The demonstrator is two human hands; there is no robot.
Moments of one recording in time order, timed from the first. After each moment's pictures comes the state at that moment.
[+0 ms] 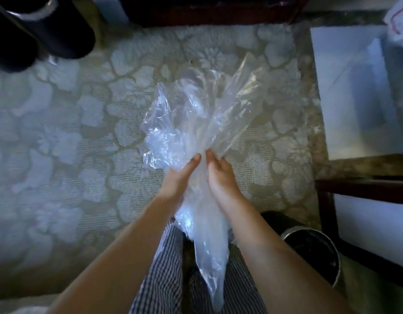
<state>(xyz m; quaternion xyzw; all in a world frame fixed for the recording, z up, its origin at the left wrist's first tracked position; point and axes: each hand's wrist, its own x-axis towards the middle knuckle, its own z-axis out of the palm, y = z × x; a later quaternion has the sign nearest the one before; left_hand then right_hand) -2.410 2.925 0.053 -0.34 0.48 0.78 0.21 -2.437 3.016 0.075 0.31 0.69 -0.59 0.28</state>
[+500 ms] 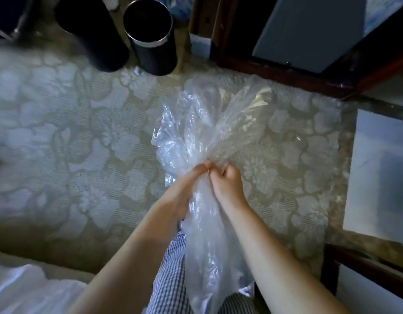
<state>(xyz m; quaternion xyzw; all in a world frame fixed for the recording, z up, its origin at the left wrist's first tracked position) -2.447 2.733 0.172 -0.39 0.35 0.83 0.18 -2.492 2.816 0.184 0.16 0.78 -0.53 0.31</state>
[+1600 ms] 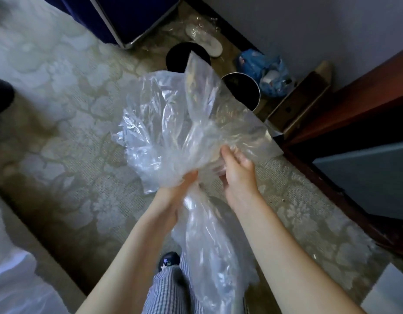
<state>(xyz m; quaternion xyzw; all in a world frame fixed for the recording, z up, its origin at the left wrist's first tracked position) -2.572 2.507 0.232 -0.50 0.30 0.79 -0.17 -2.691 2.537 0.226 0.09 0.68 -0.57 0.45</state>
